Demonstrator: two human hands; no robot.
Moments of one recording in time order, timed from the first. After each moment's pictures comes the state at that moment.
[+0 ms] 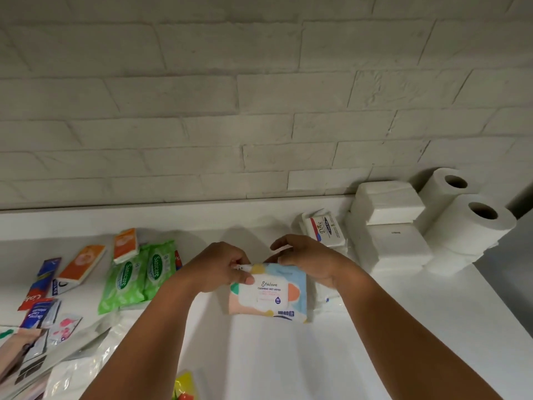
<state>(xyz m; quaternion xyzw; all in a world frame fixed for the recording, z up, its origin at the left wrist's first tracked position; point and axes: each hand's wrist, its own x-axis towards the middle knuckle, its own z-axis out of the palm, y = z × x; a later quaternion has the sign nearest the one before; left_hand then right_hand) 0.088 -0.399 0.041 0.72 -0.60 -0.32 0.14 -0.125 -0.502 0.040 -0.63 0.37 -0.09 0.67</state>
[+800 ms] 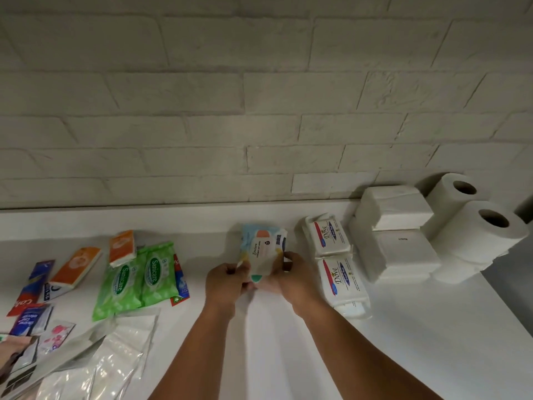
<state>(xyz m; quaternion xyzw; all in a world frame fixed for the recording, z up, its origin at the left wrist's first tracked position) 0.054 -0.405 -0.046 0.71 -0.16 -0.42 0.54 -0.081 -0.475 -0.034 -0.57 0.54 -0.26 0.56</state>
